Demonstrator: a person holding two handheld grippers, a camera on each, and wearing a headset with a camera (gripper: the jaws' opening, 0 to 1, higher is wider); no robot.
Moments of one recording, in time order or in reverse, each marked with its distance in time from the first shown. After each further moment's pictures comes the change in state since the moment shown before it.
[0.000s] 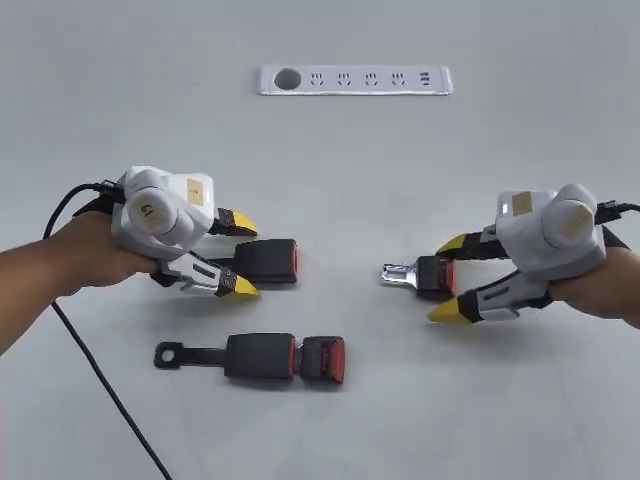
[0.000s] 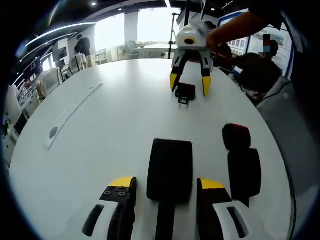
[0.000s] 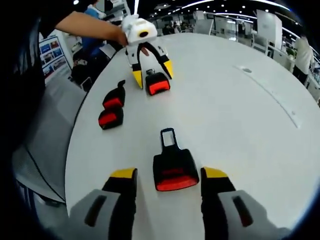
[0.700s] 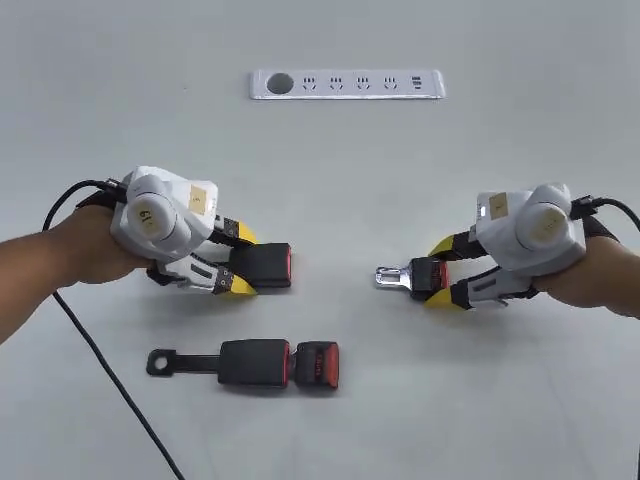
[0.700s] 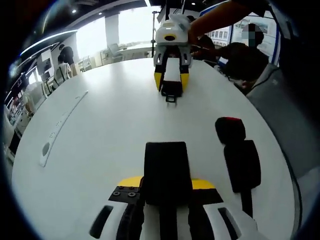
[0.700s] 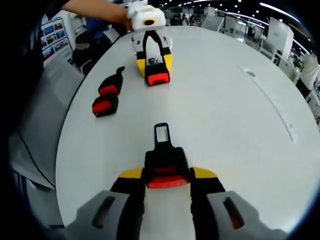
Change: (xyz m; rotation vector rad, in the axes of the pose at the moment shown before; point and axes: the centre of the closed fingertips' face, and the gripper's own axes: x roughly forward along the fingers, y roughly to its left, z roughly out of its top) left arm 0.003 -0.004 0.002 0.109 0.018 -0.087; right arm 0.002 -0.016 -0.002 -0.116 0.100 -0.039
